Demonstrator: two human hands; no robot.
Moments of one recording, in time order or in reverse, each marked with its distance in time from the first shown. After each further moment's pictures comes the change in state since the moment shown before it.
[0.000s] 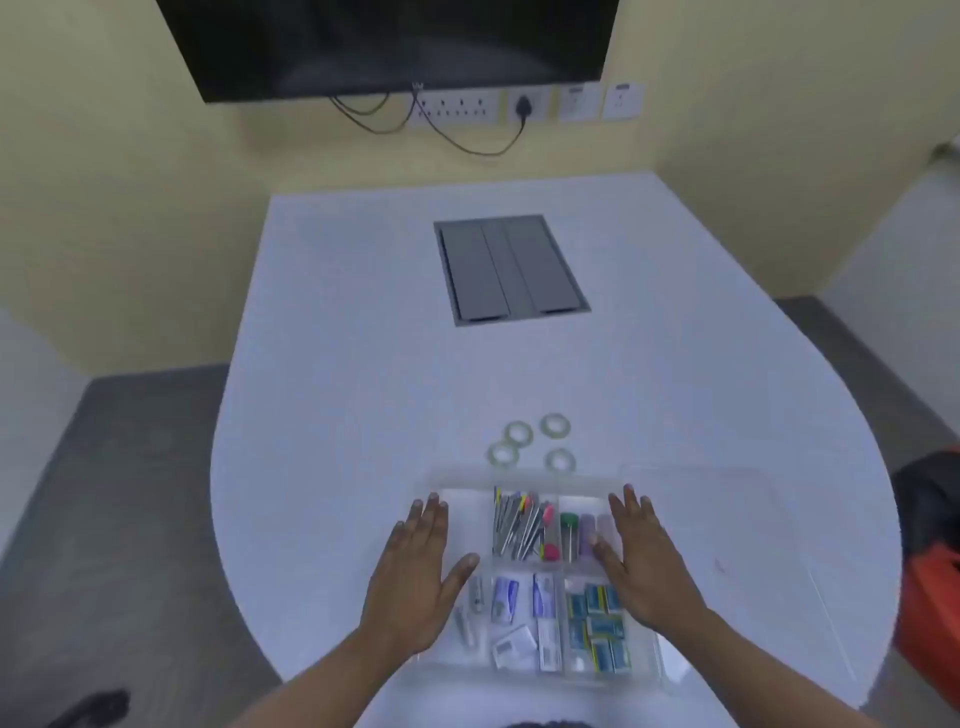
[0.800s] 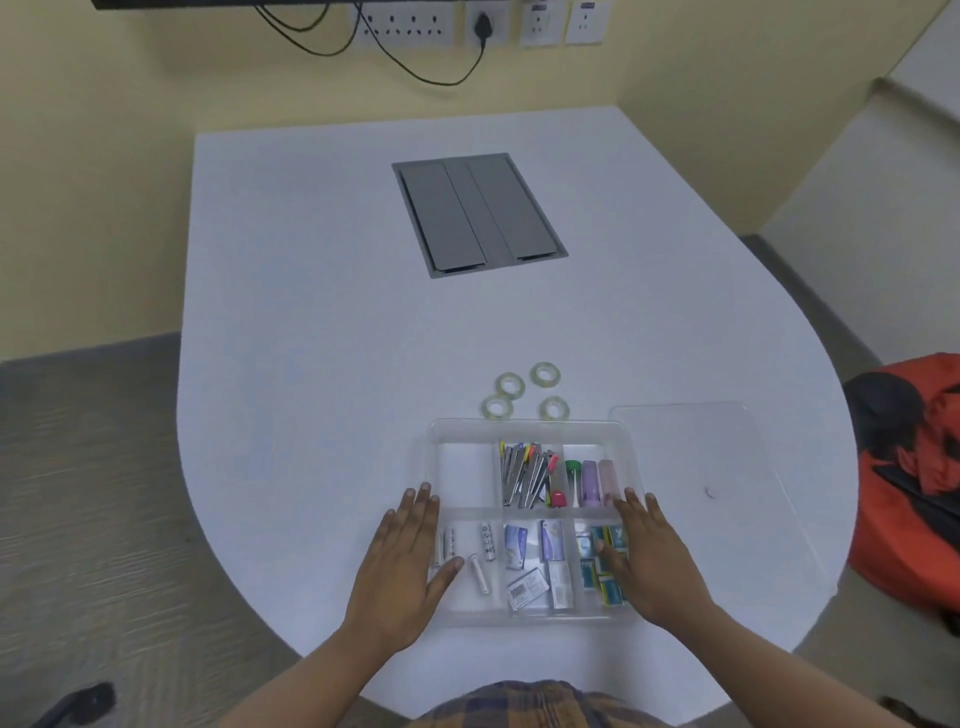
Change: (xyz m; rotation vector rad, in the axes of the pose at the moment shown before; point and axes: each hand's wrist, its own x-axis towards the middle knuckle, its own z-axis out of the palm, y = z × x) left_hand -0.019 -0.056 0.021 0.030 -0.033 0.176; right_hand -0.042 0.011 0.049 -0.154 -0.050 0.141
